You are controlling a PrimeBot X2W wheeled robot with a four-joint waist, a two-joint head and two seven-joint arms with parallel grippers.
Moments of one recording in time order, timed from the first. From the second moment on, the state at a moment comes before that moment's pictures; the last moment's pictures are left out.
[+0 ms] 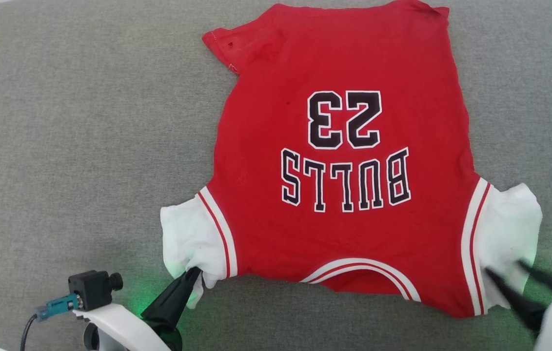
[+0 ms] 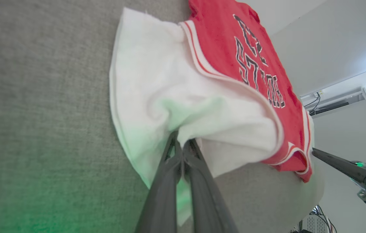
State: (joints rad) left arm -0.20 0.60 -0.78 0.18 -1.27 -0.13 -0.25; right arm 0.12 -0.48 0.02 -0.14 0.68 0.13 0.55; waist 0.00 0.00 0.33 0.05
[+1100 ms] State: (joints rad) left arm -0.47 0.48 -0.91 0.00 -1.19 -0.13 -0.26; right arm -1.09 -0.74 0.11 0.37 0.52 0.13 1.09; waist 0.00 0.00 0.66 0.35
